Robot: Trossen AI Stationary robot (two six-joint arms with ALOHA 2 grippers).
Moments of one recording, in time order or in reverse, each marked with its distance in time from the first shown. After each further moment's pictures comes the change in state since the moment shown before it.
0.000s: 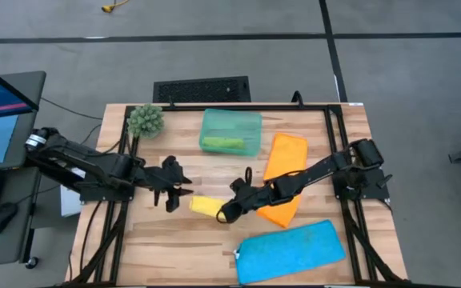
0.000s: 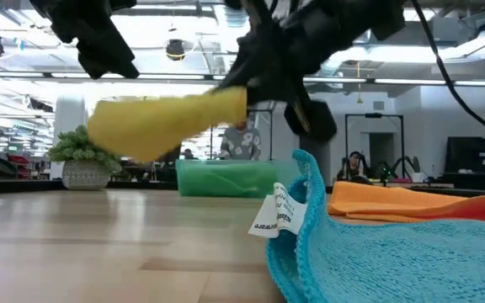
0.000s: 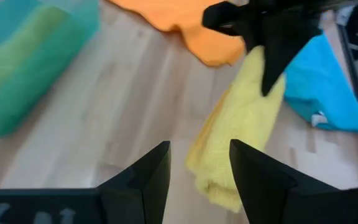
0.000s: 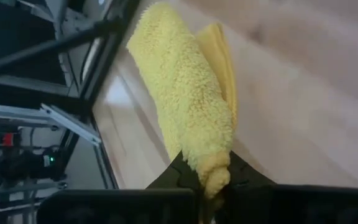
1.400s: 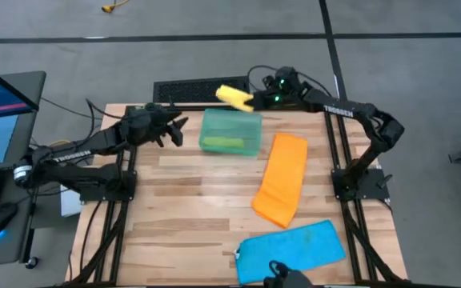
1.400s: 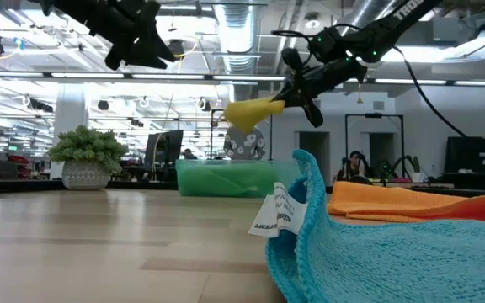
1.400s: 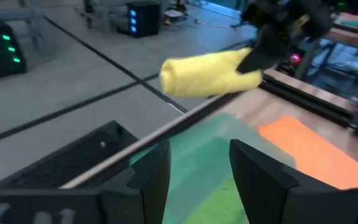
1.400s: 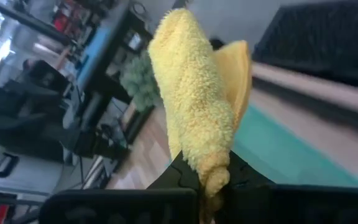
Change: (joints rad) left arm 0.678 -0.141 0.000 0.274 -0.065 0.242; right arm -1.002 -0.213 0.023 -0.086 -0.615 -0.539
